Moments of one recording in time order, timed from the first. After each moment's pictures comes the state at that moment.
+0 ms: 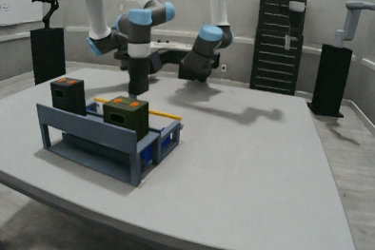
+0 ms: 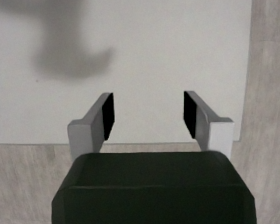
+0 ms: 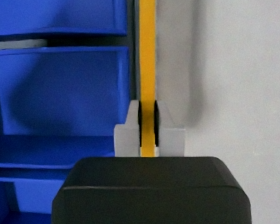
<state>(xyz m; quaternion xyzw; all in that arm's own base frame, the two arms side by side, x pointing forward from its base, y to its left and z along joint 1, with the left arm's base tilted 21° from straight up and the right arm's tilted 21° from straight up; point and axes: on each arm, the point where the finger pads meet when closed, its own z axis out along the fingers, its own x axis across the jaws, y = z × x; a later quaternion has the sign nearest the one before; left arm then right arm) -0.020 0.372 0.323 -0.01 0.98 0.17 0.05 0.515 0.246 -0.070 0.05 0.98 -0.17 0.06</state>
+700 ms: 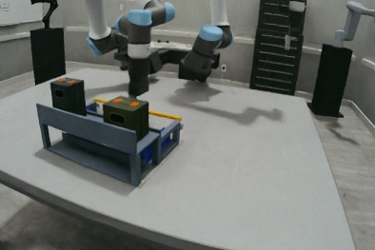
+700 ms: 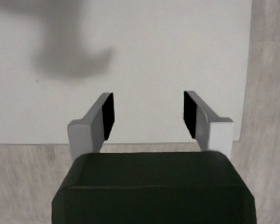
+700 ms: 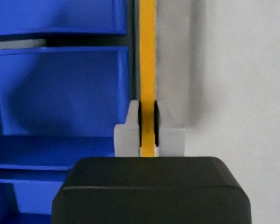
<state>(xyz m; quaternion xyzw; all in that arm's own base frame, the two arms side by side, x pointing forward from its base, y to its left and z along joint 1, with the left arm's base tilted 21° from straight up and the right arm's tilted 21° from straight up) -0.020 0.372 0.323 -0.01 0.98 0.17 0.05 0.515 0.245 -0.072 0.05 0.98 -0.17 0.06</state>
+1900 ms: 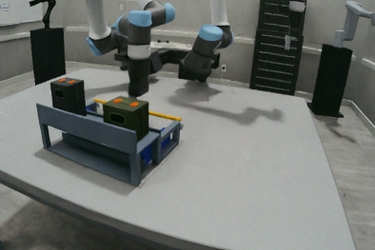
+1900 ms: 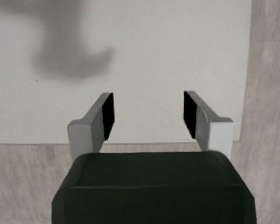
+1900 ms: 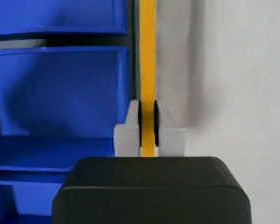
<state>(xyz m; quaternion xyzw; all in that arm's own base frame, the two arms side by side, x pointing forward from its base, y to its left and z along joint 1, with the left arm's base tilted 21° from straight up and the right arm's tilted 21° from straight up) -0.020 0.372 0.323 -0.01 0.98 0.17 0.05 0.516 0.244 -0.074 0.05 0.98 -0.17 0.06</state>
